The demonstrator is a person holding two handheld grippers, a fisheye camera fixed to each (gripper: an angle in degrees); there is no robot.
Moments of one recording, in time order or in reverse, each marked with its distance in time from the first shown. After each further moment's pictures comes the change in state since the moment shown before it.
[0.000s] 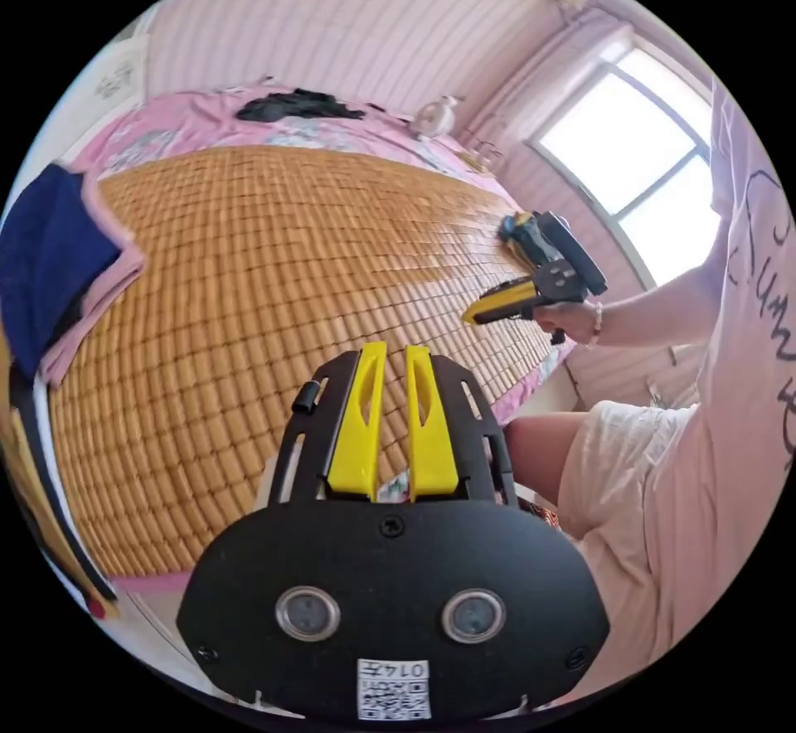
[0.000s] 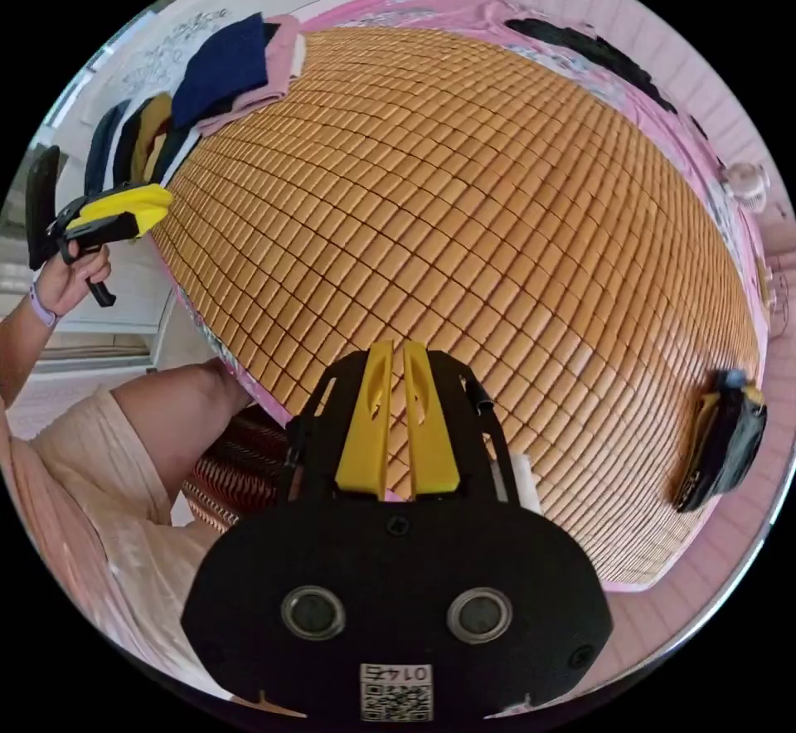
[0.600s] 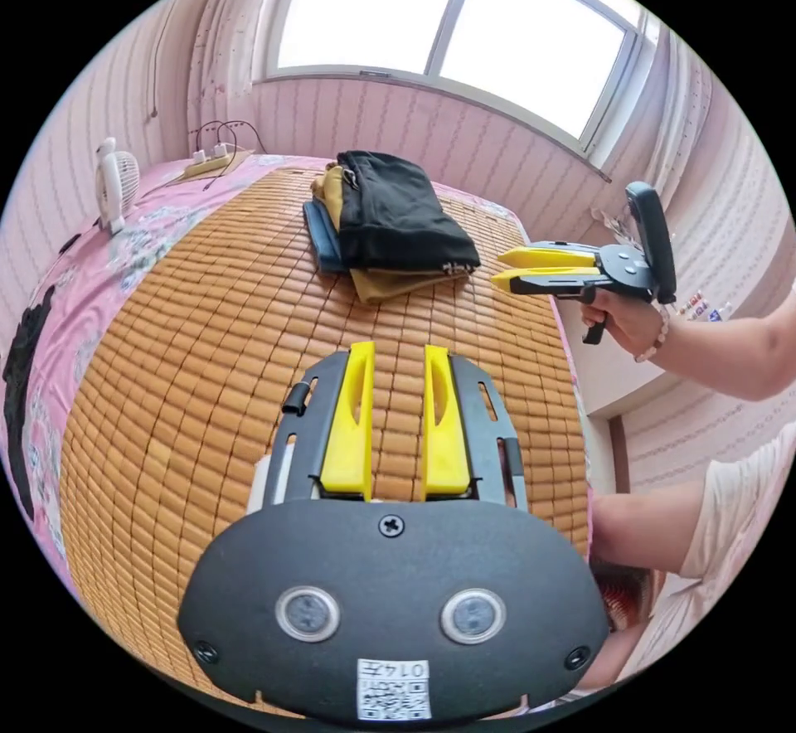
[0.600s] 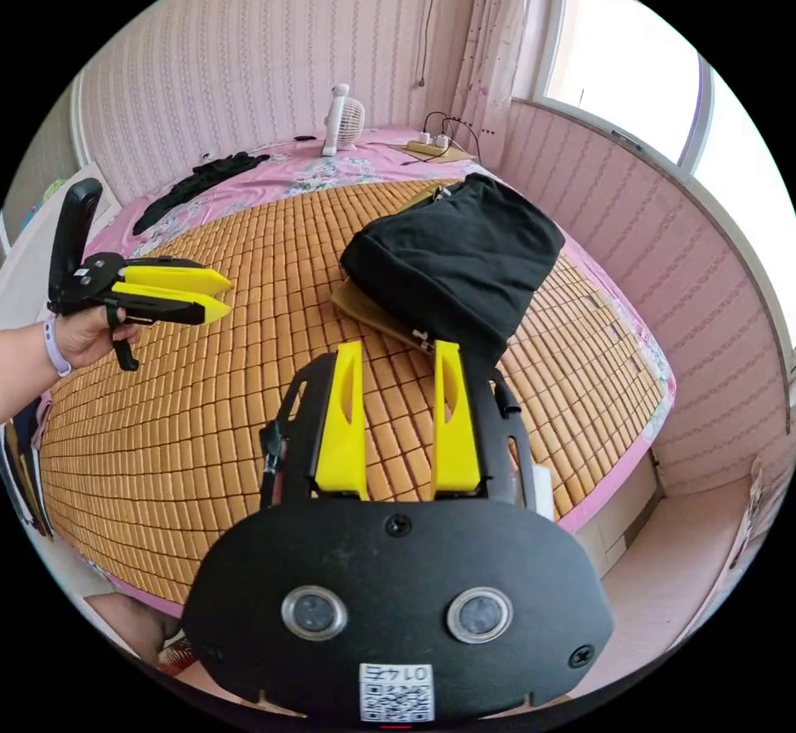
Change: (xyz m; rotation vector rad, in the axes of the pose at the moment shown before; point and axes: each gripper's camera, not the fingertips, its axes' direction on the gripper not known) left arm 0.325 -0.335 0.400 -0.176 0.227 0.827; right arm 0.298 0.300 -0.109 0.513 0.410 0.882
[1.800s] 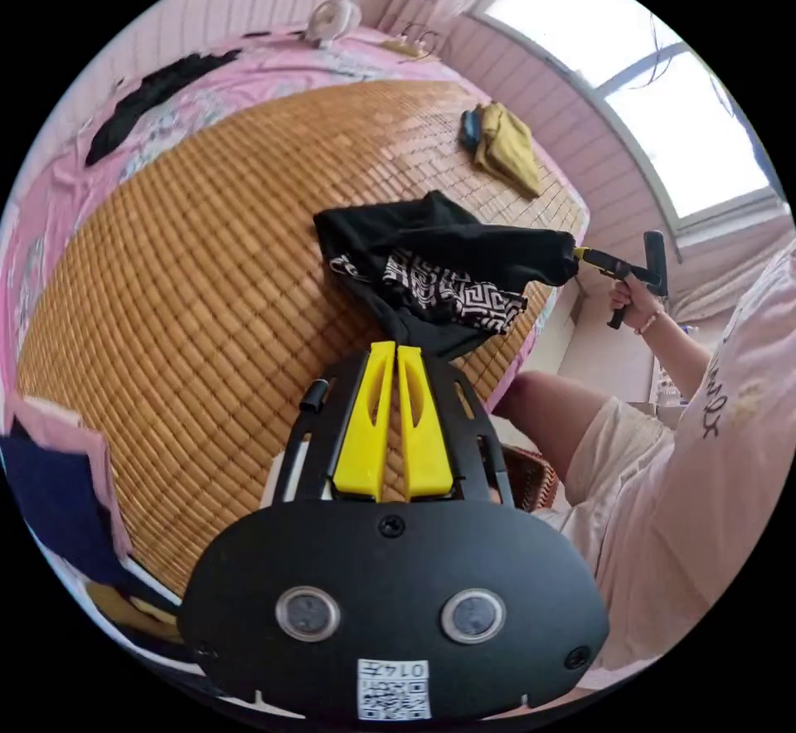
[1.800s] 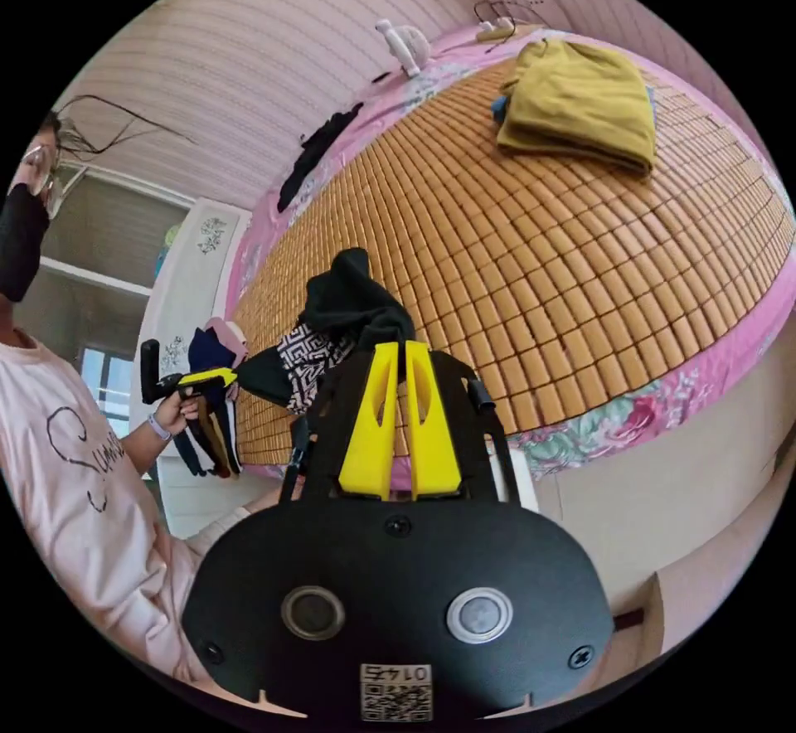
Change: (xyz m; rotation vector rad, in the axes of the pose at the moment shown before) left arm 0.021 0.241 -0.175 -0.254 -0.060 -0.595; right arm 0.011 0.065 -0.054 -0.288 -0.664 0.200
